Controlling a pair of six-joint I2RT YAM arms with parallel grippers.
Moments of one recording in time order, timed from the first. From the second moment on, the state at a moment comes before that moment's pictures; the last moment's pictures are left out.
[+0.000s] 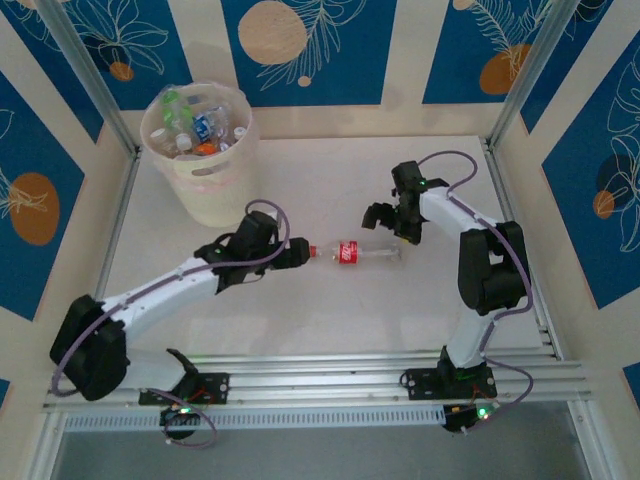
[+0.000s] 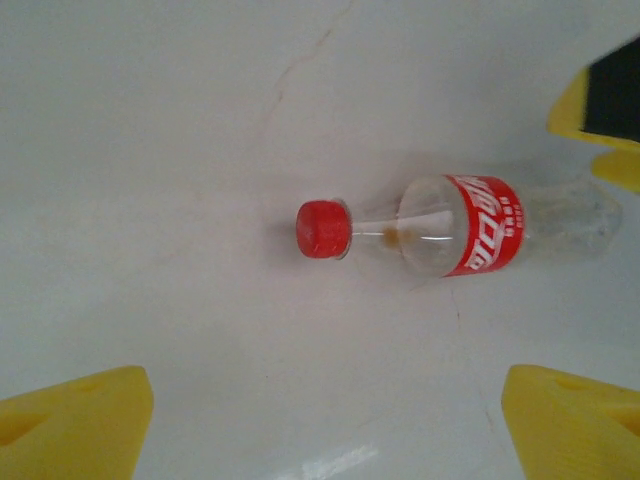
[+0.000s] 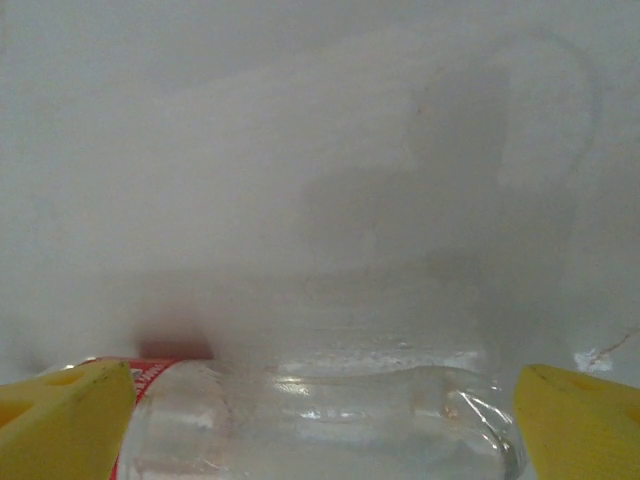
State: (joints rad) left arm -0.70 1.34 0.86 -0.30 0.01 -0.74; right arm 0.23 1.80 1.30 -0.78 -0.18 0.50
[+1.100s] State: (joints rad) left arm -0.75 1.89 1.13 -0.03 -0.04 -1.10; right arm 0.24 1.76 1.20 -0.75 -0.23 0.58
